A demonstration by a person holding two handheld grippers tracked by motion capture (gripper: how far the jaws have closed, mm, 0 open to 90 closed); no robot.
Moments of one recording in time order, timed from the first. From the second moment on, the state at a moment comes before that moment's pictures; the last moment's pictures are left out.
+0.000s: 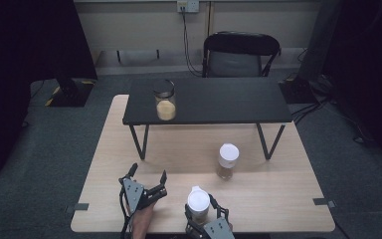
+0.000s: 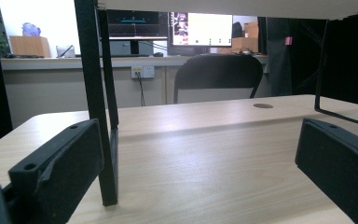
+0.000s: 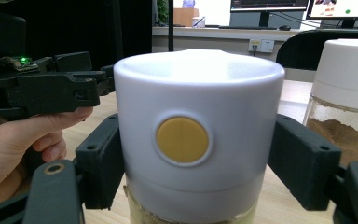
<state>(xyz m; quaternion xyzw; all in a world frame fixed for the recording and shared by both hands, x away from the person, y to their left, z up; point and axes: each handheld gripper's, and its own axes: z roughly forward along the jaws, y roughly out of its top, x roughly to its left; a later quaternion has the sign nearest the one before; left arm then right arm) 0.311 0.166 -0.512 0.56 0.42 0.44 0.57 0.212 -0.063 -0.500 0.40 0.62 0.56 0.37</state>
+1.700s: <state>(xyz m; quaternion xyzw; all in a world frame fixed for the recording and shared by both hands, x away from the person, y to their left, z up) 0.311 0.166 -0.512 0.55 0.42 0.44 0.57 0.217 -0.063 -0.497 0.40 0.63 0.55 0.36</state>
